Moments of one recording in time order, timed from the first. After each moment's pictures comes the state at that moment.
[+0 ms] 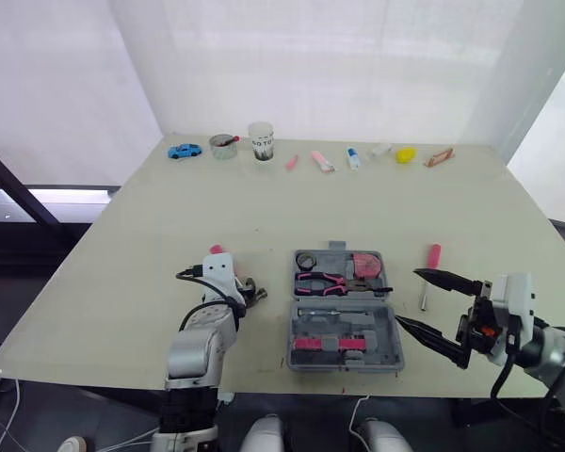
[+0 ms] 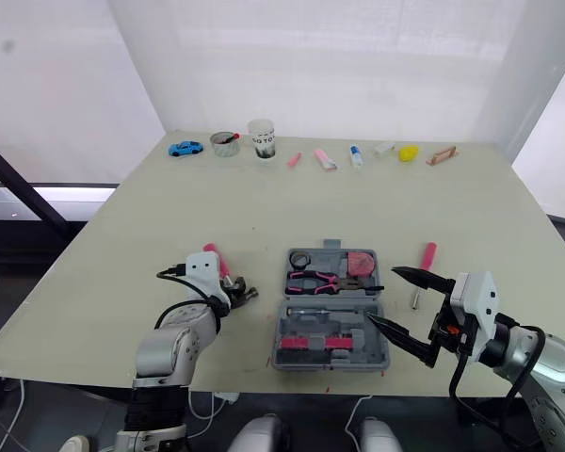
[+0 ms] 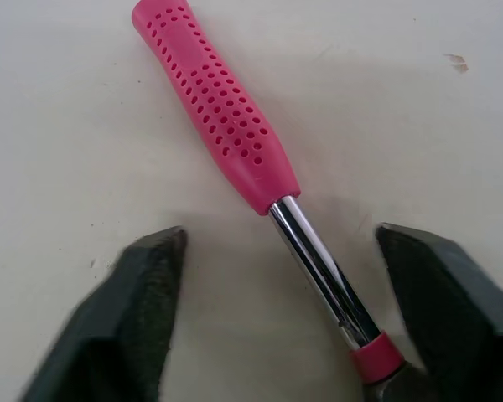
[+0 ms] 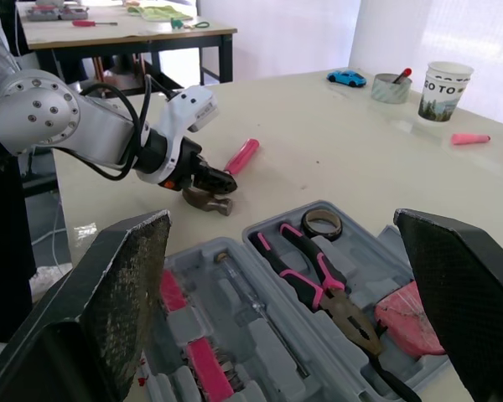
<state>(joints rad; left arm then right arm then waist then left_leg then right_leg) -0.27 0.11 0.13 -0.12 -0.17 0.84 0.15 0.18 -0.66 -0.19 -0.58 0.64 0.24 0.88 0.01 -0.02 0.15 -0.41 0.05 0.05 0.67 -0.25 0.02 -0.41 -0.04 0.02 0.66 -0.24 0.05</state>
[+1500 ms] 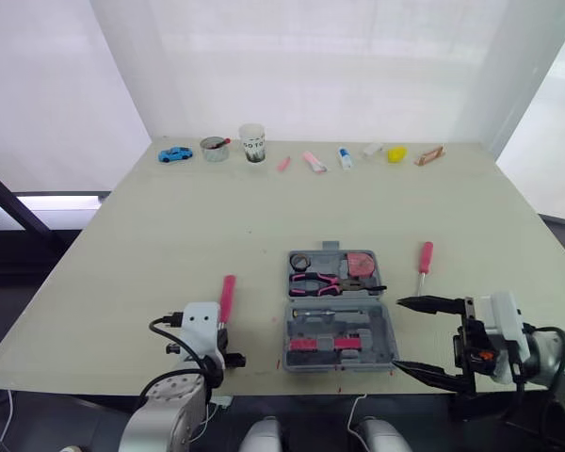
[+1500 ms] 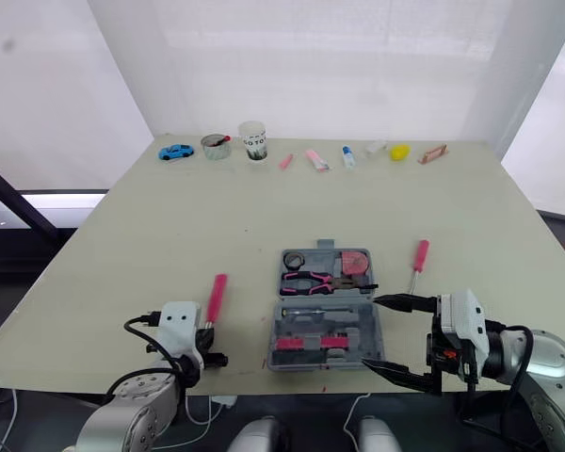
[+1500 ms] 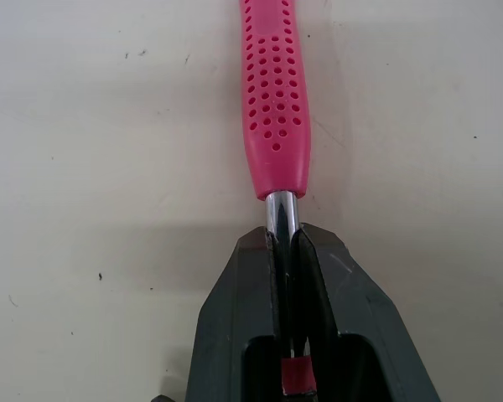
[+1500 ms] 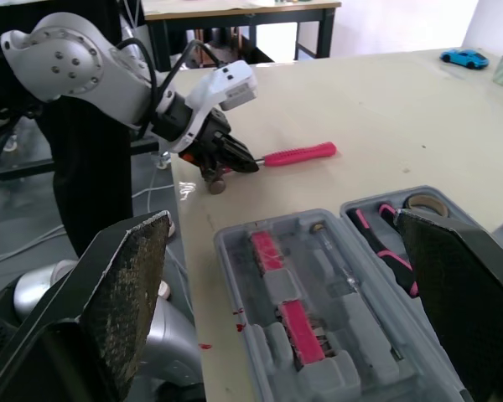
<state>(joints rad) 0.17 0.17 0.09 -0.60 -0.13 1.01 0.01 0.17 -0.72 -0.13 -0.53 0.63 0.21 1.14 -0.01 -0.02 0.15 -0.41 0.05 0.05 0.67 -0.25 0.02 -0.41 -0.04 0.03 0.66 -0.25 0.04</state>
